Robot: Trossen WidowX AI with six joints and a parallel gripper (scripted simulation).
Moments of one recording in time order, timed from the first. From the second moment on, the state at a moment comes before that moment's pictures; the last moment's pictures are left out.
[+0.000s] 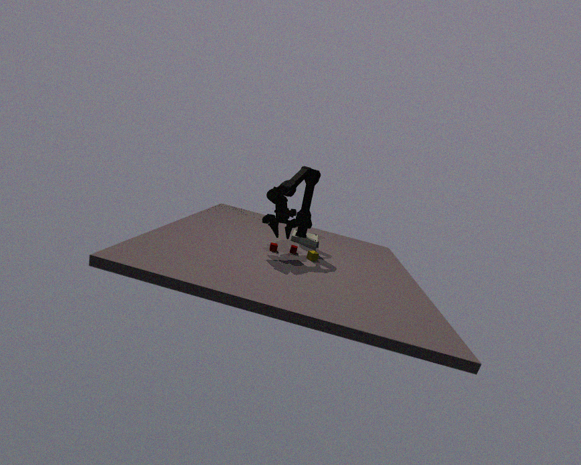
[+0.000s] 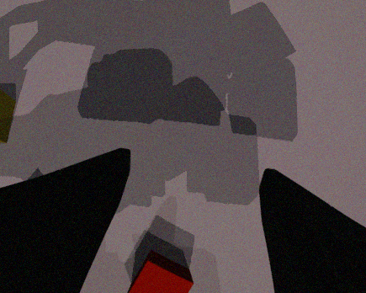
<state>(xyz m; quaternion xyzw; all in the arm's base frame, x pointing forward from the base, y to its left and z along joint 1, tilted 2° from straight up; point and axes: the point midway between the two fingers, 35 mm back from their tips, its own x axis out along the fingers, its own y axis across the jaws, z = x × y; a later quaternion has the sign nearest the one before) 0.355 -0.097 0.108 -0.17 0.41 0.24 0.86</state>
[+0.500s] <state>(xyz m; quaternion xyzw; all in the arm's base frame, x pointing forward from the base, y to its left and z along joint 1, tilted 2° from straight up) 0.269 -0.023 0.130 -0.47 0.50 0.45 0.57</state>
